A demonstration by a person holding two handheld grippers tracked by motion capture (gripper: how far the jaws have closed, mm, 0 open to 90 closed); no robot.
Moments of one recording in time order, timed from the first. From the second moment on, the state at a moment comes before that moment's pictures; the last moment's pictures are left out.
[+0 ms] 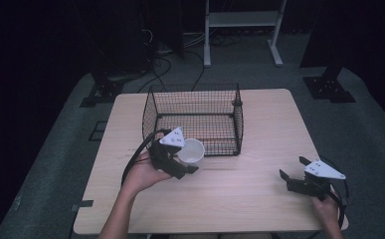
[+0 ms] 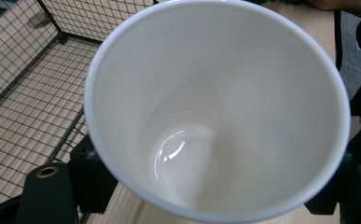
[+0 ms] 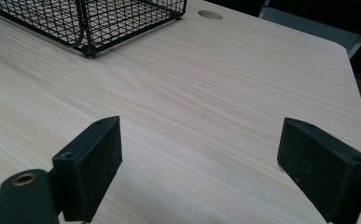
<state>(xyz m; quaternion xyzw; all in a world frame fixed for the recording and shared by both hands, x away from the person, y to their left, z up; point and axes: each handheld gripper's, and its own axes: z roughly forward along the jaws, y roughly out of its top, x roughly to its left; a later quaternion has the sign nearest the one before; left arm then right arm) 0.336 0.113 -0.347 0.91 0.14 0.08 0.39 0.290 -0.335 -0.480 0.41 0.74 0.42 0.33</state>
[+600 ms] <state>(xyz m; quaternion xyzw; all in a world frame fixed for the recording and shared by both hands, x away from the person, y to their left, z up) 0.352 0.117 -0.323 0.91 0.14 0.09 0.38 0.290 -0.335 -0.480 0.41 0.74 0.42 0.33</state>
